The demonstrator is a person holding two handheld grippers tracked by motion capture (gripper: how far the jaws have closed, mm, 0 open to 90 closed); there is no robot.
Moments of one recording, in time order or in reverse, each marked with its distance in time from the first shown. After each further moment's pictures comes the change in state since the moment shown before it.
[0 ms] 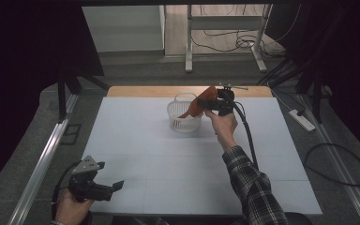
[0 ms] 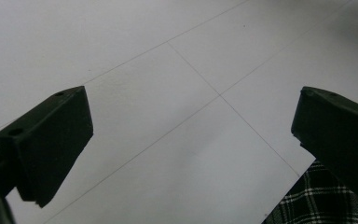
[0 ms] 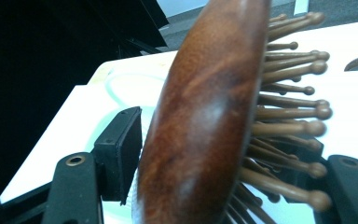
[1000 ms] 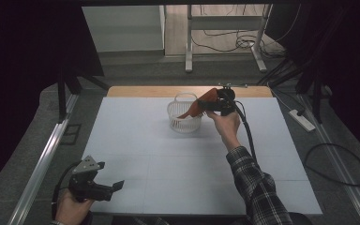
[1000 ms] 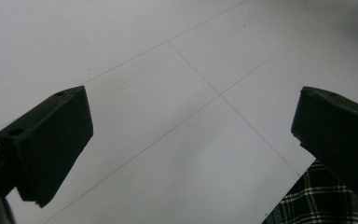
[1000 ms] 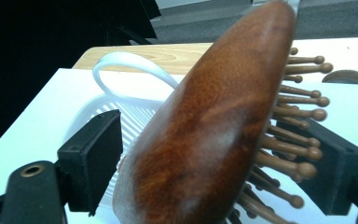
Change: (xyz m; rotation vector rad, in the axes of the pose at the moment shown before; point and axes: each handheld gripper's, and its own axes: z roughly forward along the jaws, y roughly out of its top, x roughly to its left) left arm 0.000 0.000 0.000 0.003 0.003 0.001; right arm 0.001 0.003 -0.006 0.022 -0.051 -0.115
